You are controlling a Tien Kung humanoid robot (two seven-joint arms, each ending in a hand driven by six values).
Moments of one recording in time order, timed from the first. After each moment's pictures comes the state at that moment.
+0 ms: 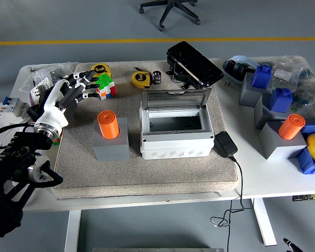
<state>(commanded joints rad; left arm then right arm) -0.29 0.27 -1.08 -1.37 0.77 0.23 -0.07 0.20 -0.21 0.21 0.31 0.25 -0.17 0.00</state>
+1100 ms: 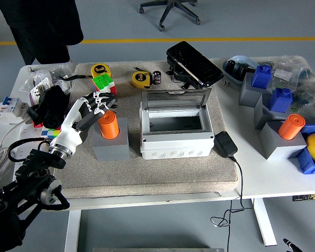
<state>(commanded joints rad) -0.28 0.28 -0.90 -1.29 0.81 0.21 -0.28 0.19 -0.21 0.21 0.31 0.25 -0.17 -0.01</state>
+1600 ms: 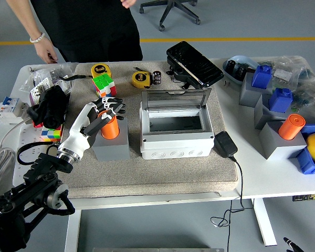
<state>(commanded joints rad) -0.31 0.27 -0.82 -1.26 0.76 0.21 -0.33 0.20 -0.21 0.21 0.31 0.26 -0.17 -0.01</state>
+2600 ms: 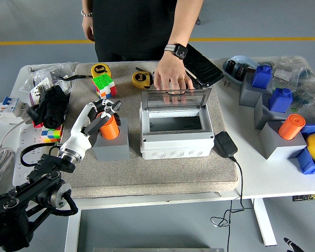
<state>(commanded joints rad) -0.34 0.27 -0.77 -1.22 0.69 0.22 -0.39 0.20 -0.21 0.19 0.31 0.26 -0.17 -0.01</state>
